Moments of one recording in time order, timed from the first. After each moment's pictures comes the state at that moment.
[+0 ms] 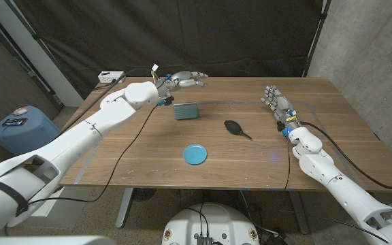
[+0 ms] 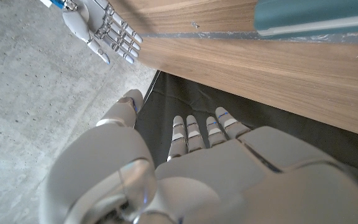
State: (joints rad) left arm 0.49 0.72 0.66 -1.66 -0.12 0.08 -0.26; left_hand 0.72 0.10 0.55 -0.18 0.38 0.19 0.03 0.20 0.18 0.11 -0.02 0.23 0.22 0.02 0.07 0.18 0.17 0.06 0.05 0.24 0.17; right arm -0.88 -0.50 -0.32 -1.25 0.69 0.39 0.07; right_hand 0.46 0.16 0.23 0.04 0.18 0.25 -0.02 0.20 0.20 0.20 0.02 0.20 0.21 0.09 -0.04 0.19 0.24 0.26 -0.04 0.28 0.17
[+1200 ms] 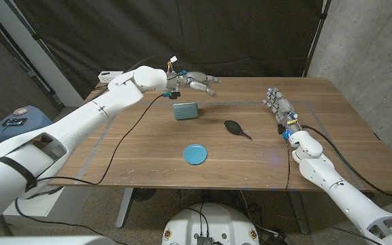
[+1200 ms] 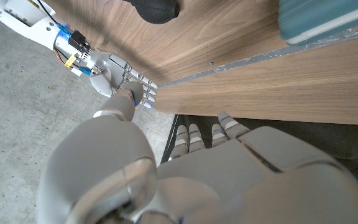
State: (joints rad) left arm 0.31 0.69 0.78 -1.61 0.01 0.05 -0.55; left_hand 0.80 0.07 0.55 -0.17 0.47 0.04 0.04 0.18 0.19 -0.05 -0.01 0.21 0.26 -0.11 0.12 0.17 0.17 0.00 0.05 0.19 0.17; right arm -0.93 -0.50 -0.31 -1.30 0.70 0.40 0.03; right_hand 0.46 0.16 0.24 0.03 0.18 0.25 -0.02 0.20 0.20 0.19 0.02 0.20 0.21 0.09 -0.04 0.20 0.24 0.27 -0.04 0.26 0.17
